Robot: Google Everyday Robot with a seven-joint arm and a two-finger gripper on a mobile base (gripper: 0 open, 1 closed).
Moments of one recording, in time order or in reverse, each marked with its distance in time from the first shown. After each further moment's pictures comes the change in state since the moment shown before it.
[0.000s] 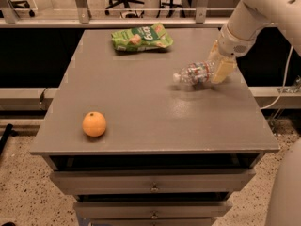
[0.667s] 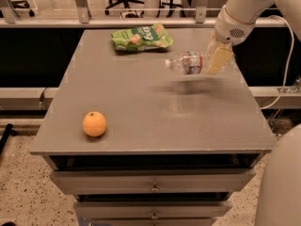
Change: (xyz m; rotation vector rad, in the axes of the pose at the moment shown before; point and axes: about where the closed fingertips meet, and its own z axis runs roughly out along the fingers) arm -0.030 0.004 -0.037 -0.048 -0.037 0.131
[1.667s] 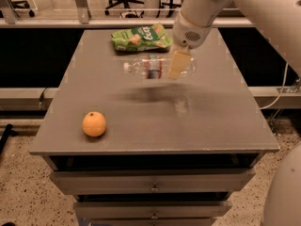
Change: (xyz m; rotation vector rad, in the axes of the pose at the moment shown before) arm -0.112 0.039 0.018 -0.045 -0.050 -0.016
